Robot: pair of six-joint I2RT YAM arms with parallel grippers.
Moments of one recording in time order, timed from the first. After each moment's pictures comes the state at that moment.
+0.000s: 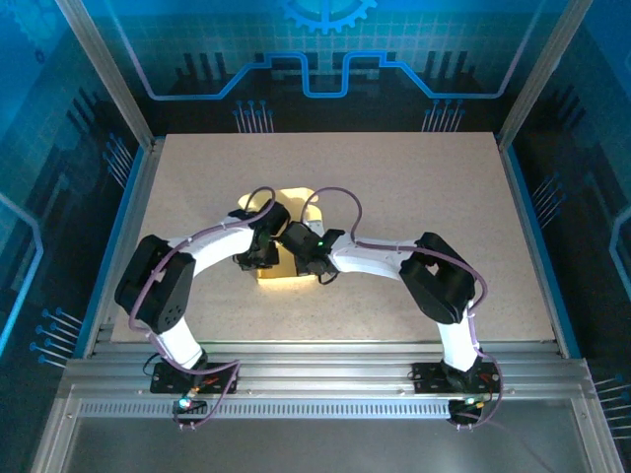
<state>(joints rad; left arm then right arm) -0.46 1.72 1.04 -0.80 -0.18 -0.68 0.94 1.97 1.36 -0.57 0.31 0.75</state>
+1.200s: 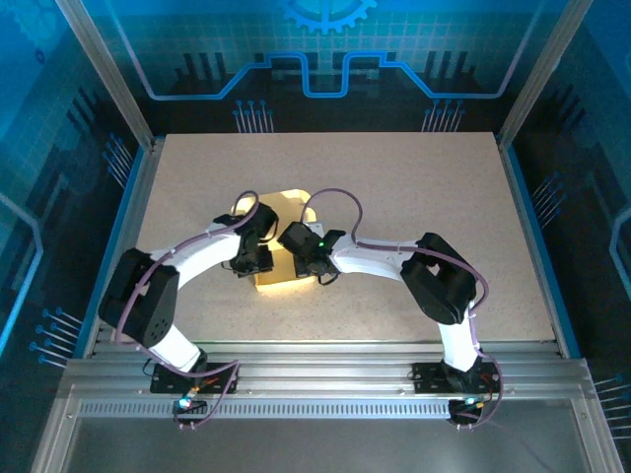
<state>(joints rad) -0.41 1.57 0.96 -0.79 -0.07 -0.72 0.94 1.97 1.35 -0.56 0.28 0.75</state>
